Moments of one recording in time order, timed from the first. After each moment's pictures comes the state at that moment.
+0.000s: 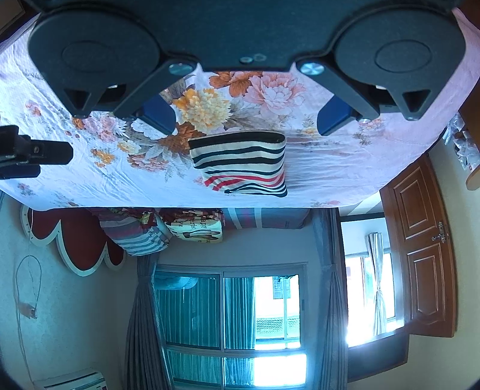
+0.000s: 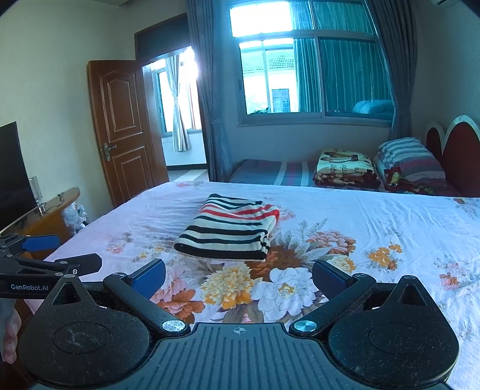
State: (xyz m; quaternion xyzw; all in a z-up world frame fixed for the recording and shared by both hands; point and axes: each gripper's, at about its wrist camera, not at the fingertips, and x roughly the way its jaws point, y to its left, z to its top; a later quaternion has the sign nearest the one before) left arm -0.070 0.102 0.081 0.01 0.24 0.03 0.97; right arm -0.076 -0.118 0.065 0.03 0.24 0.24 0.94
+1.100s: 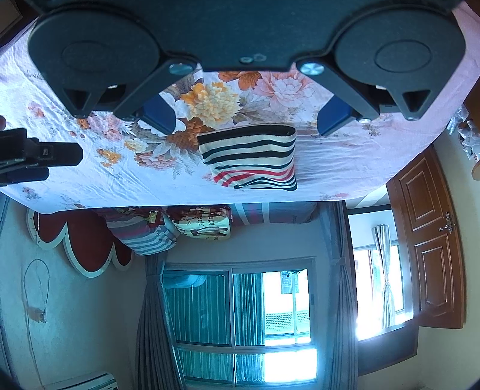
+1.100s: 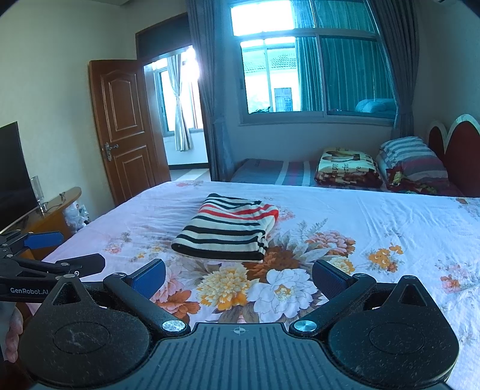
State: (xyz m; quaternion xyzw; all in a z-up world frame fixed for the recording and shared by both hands) left arm -0.062 0.091 0.082 0.02 0.23 0.02 0.97; right arm -0.065 -0.132 0.062 0.03 0.24 0.24 0.94
